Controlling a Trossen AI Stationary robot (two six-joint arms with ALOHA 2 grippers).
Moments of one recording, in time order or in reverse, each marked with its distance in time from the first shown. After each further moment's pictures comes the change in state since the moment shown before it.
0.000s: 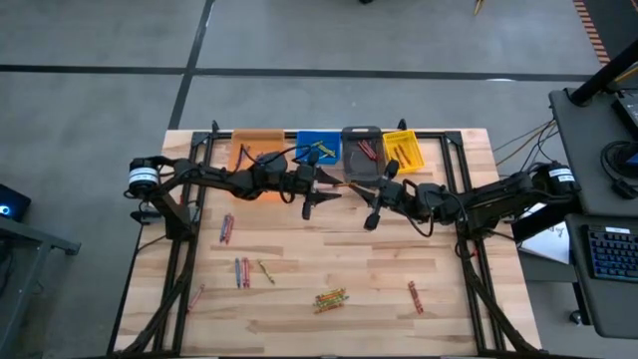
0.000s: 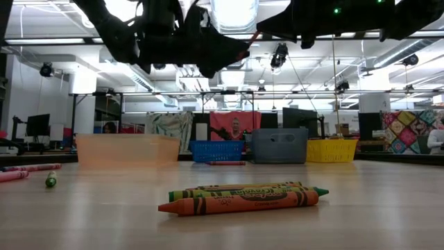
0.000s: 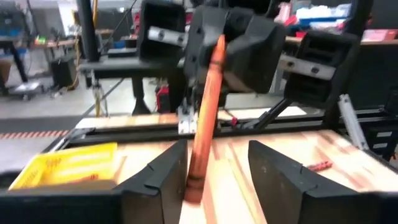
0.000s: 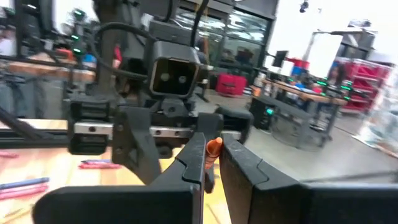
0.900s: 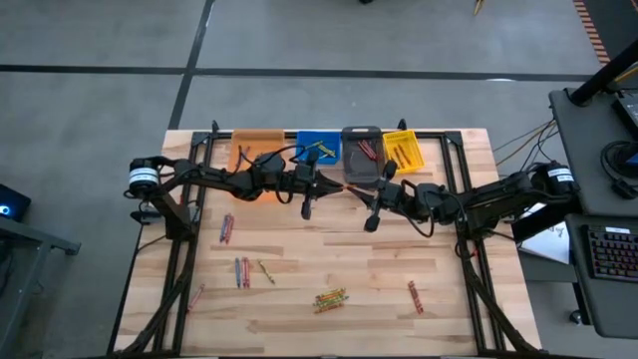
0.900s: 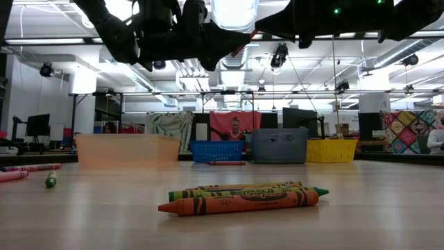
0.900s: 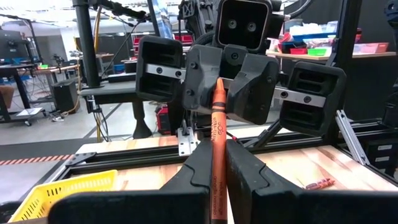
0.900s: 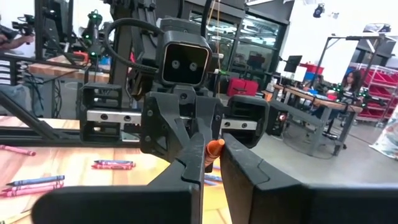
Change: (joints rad) left arm -0.015 0.001 -0.002 0.104 0.007 0.008; right arm 0.000 0.015 0.000 0.016 -0.060 -0.008
